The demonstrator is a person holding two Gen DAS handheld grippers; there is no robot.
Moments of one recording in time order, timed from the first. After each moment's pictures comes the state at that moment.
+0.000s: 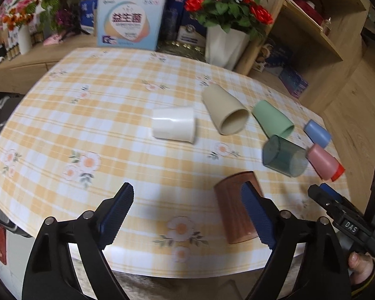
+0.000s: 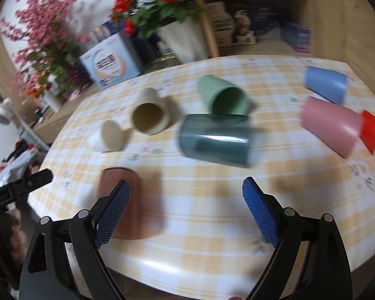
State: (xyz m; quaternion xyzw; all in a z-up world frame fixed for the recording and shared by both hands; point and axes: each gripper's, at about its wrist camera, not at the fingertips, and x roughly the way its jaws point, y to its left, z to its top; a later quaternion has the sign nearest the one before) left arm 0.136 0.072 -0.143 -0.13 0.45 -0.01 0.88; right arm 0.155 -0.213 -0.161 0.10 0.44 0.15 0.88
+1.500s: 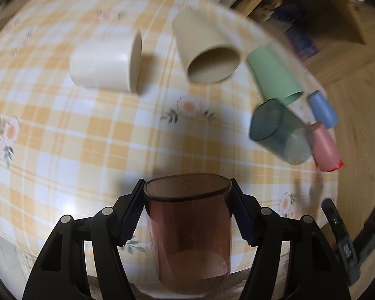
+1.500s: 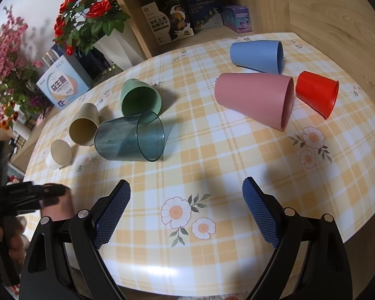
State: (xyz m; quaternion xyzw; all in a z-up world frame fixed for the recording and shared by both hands) left arm 0.206 0.021 -0.203 -0.18 0.58 -0.05 0.80; right arm 0.151 -0.299 -0.185 0.15 0.46 0.05 0.88
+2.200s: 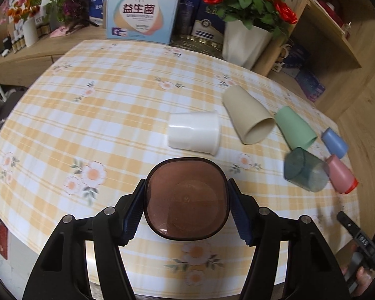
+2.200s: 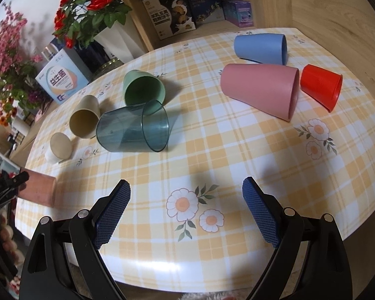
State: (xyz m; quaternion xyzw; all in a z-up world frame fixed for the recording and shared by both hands) left arm 0.170 0.100 -0.162 -0.13 0.46 0.04 0.88; right arm 0.149 -0.288 -0.191 0.15 0.47 0.05 0.87
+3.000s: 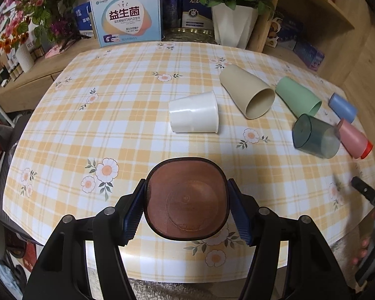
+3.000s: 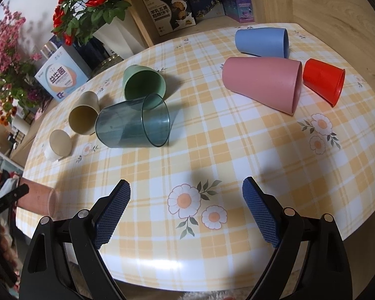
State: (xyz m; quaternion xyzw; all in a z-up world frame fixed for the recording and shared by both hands) left arm 0.155 0.077 -0.164 -0.04 0.49 0.04 0.87; right arm 0.149 -0.285 -0.196 0.15 0.48 0.05 0.86
